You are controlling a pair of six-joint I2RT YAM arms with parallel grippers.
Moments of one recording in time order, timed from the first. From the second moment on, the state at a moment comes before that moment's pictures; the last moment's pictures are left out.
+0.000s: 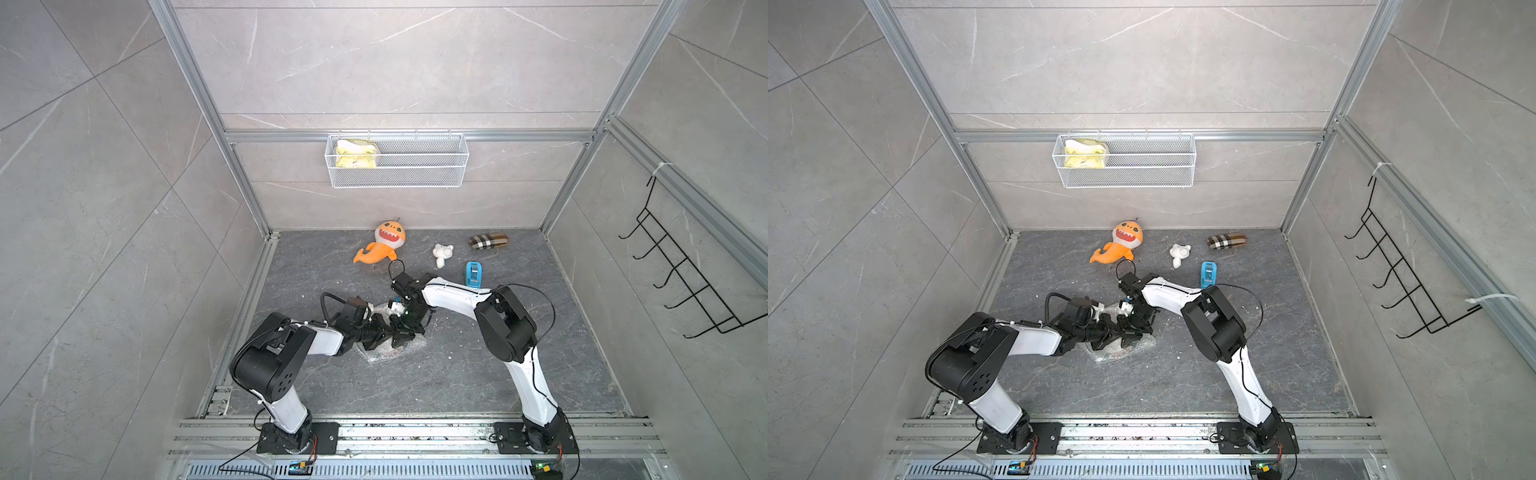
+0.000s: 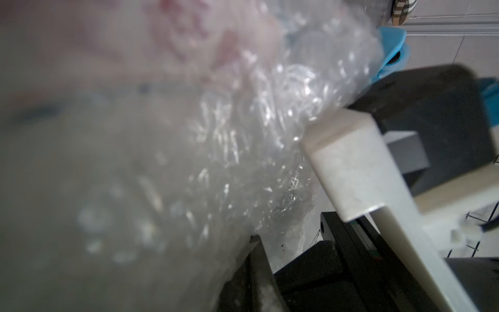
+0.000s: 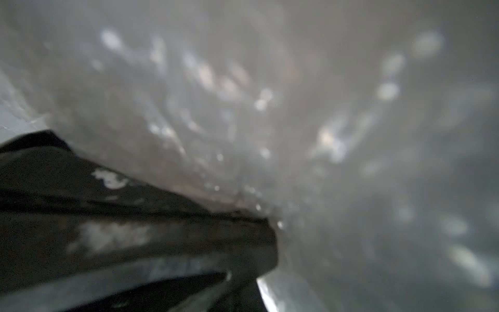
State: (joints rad) left arm -0.52 1.69 0.58 0.34 0.53 -1.11; right arm 0.73 2.24 1.65 -0.95 -0.62 0.43
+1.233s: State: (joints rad) left arm -0.53 1.69 0.51 0.45 0.49 -1.03; right arm 0.73 2.04 1.35 -0.57 -0.52 0.55
